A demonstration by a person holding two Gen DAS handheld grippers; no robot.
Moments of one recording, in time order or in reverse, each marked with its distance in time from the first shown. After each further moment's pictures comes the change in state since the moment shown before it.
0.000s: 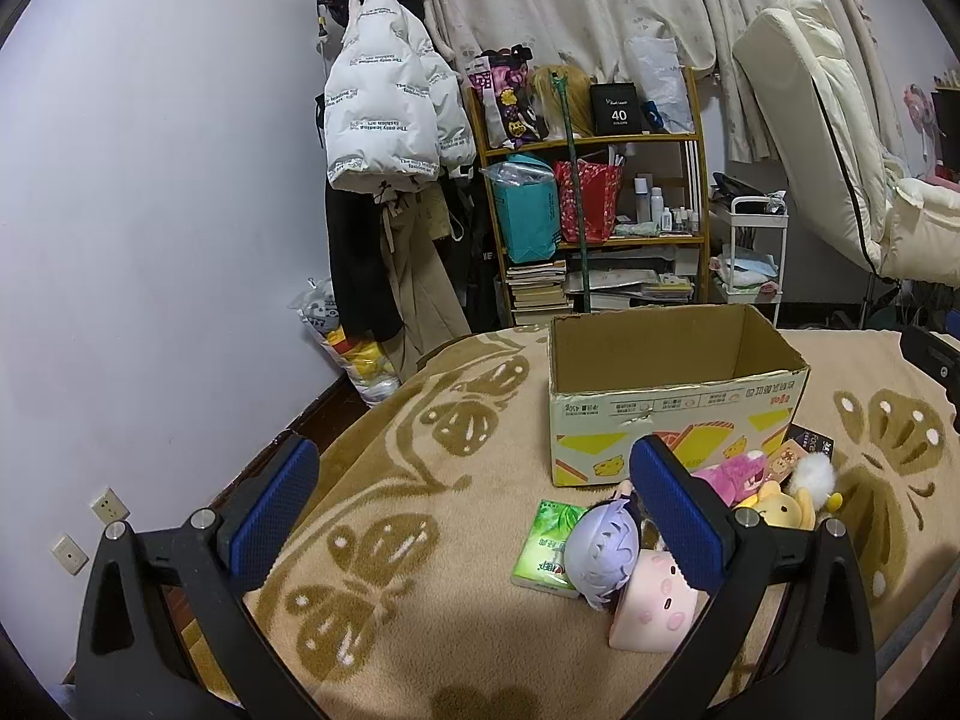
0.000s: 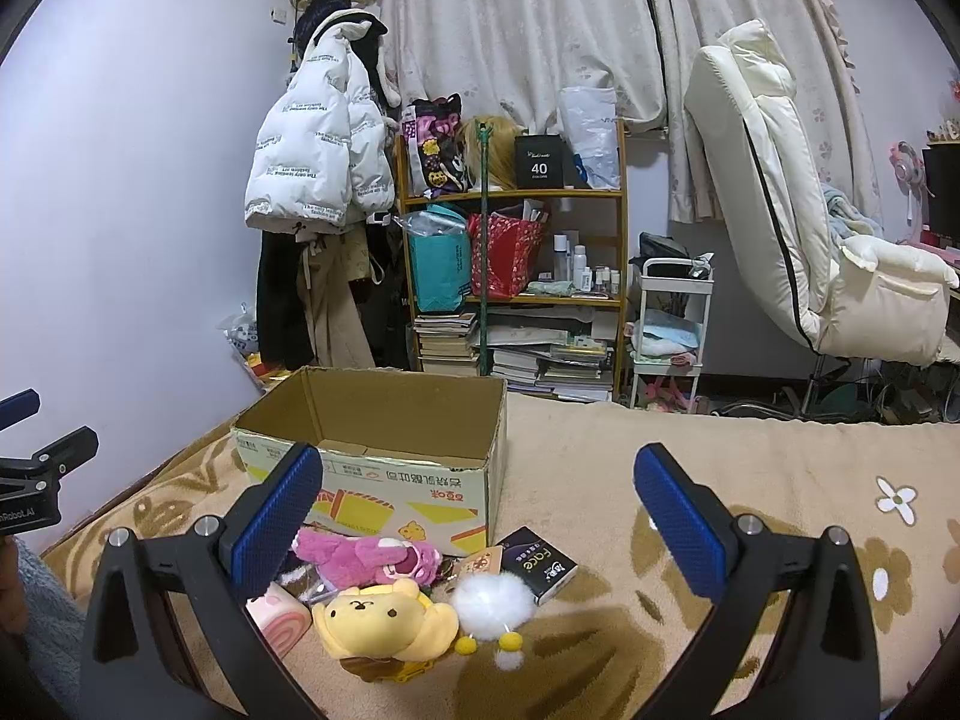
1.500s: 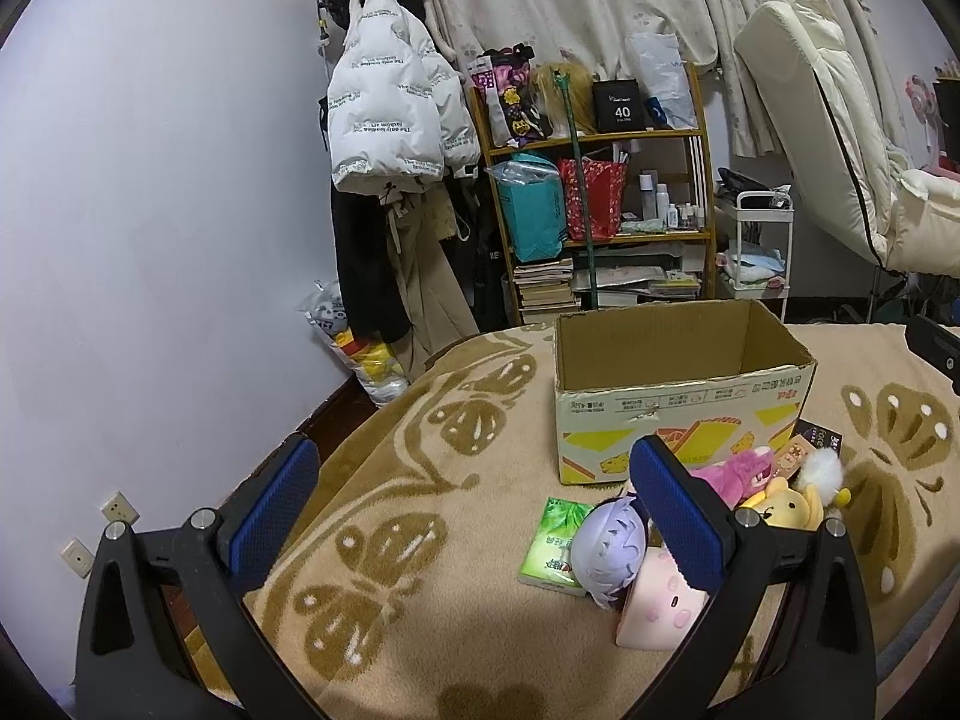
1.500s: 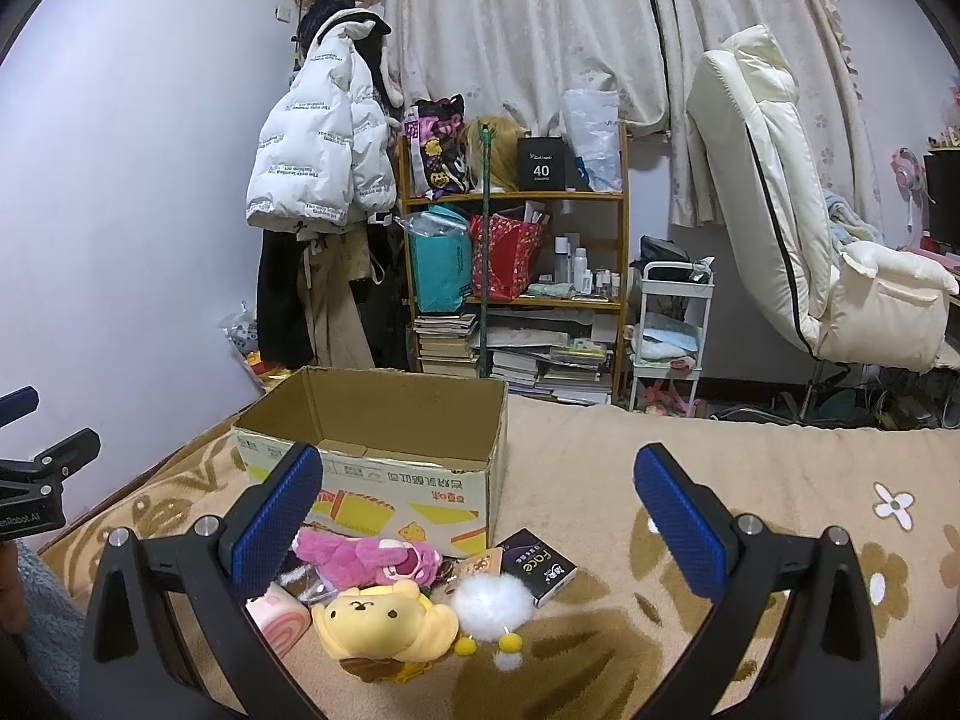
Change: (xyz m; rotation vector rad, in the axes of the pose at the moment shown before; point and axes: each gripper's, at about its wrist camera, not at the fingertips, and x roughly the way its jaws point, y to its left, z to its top) left arm 0.011 0.003 -0.009 0.011 0.001 0.008; right arm -0.005 0.006 -0.001 -0.013 -0.011 -0.010
